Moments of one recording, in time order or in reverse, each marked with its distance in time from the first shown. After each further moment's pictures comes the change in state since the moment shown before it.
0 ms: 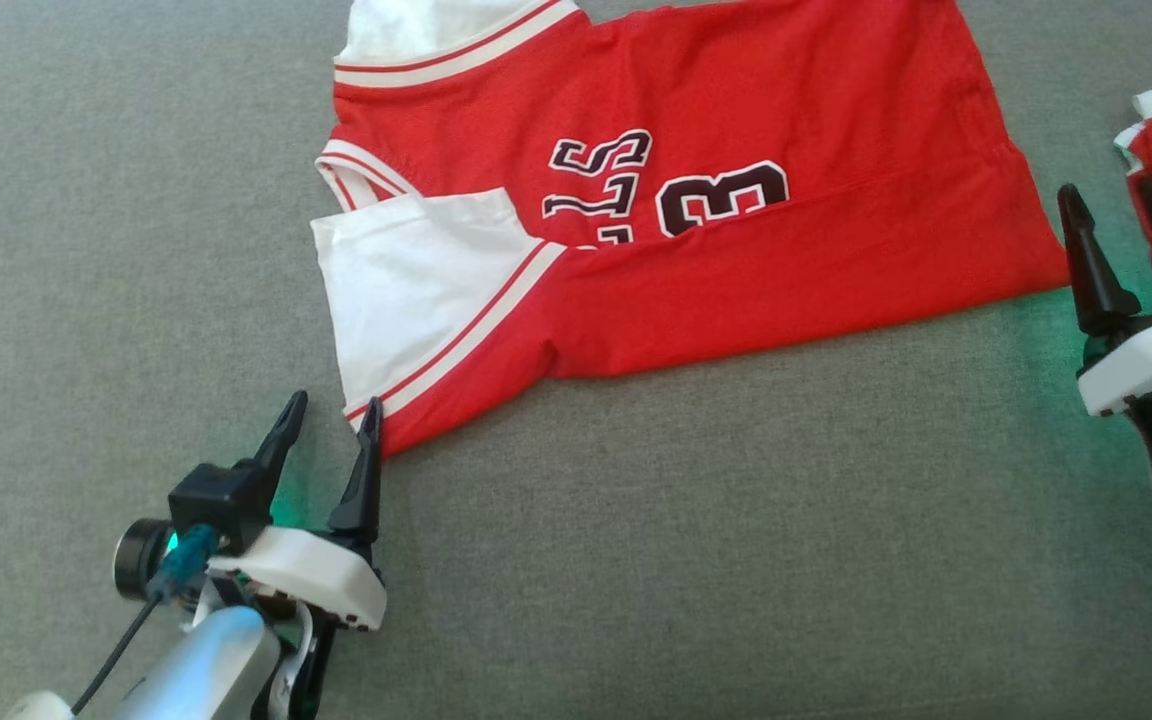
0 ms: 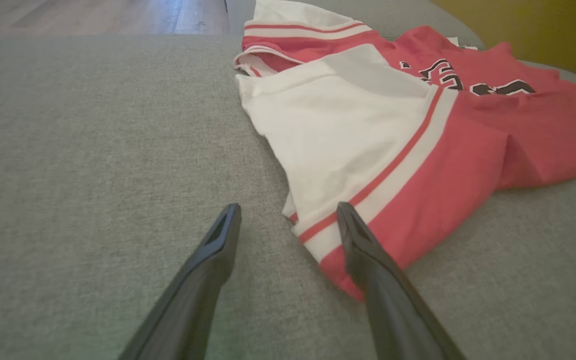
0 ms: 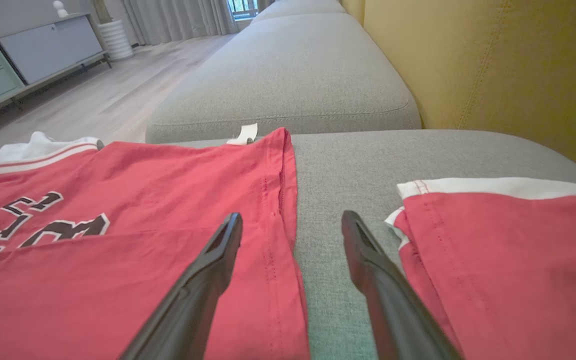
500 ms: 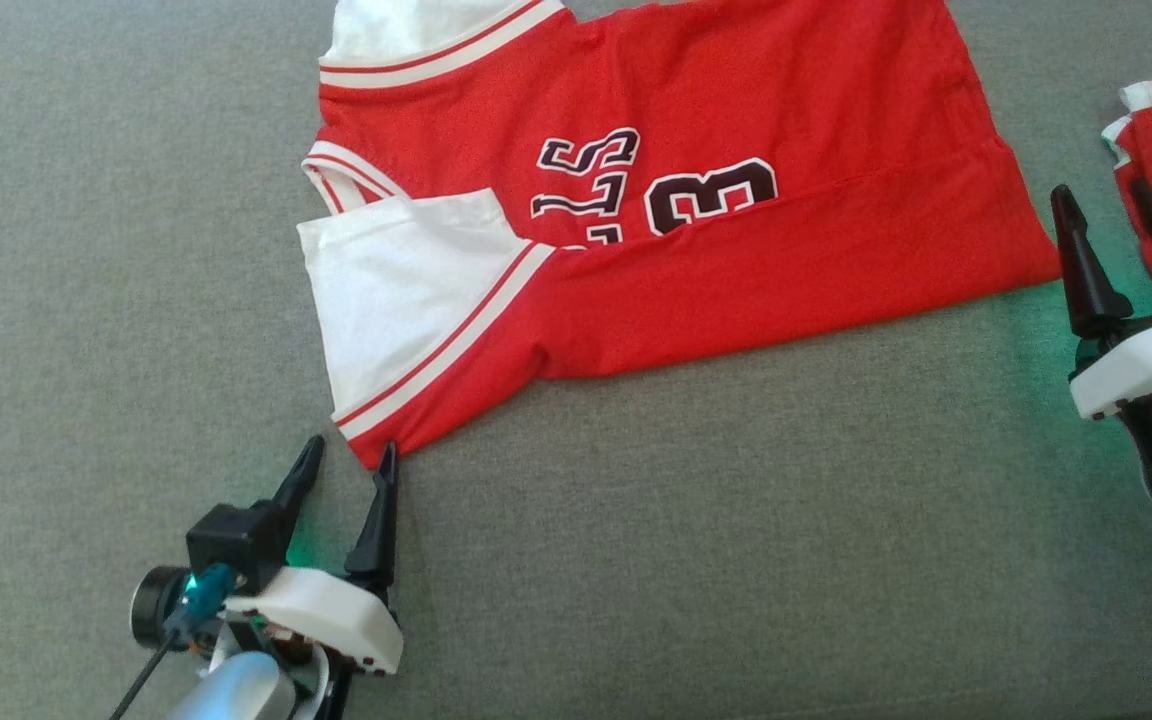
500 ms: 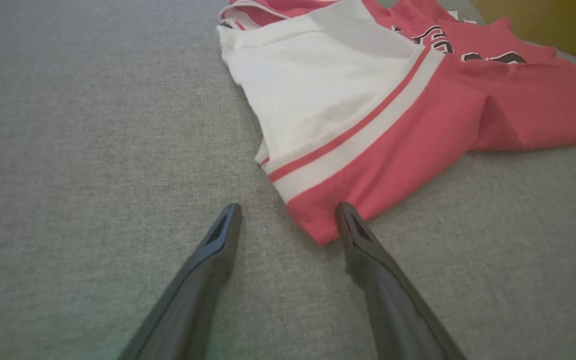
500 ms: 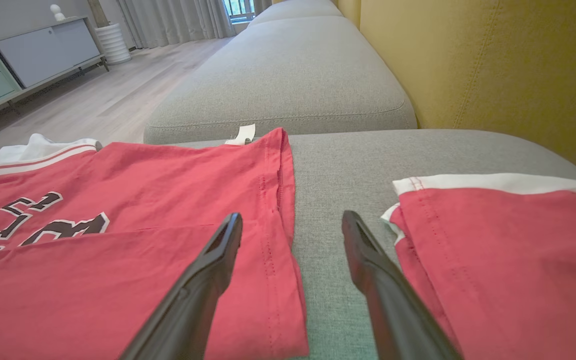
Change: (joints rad) left arm 0.085 0.003 -0.008 -0.084 -0.015 0.056 0.039; right arm 0.013 0.017 -0.028 -0.010 -0.029 0.000 0.000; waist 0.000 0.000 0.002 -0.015
